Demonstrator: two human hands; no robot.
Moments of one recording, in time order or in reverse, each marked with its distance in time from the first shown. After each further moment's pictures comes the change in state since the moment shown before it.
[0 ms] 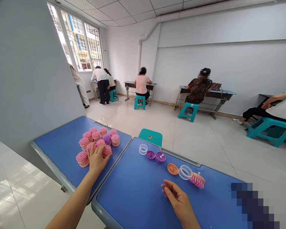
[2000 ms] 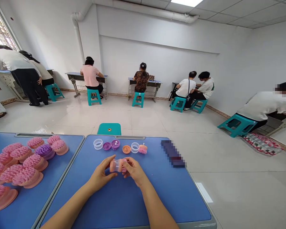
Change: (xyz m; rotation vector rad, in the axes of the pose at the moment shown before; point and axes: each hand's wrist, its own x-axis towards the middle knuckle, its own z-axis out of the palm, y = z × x) left_hand -0.054 0.158 0.036 -1.014 -0.914 0.350; right_hand 0.006 -0.012 -0.002 0.244 -0.069 -0.042
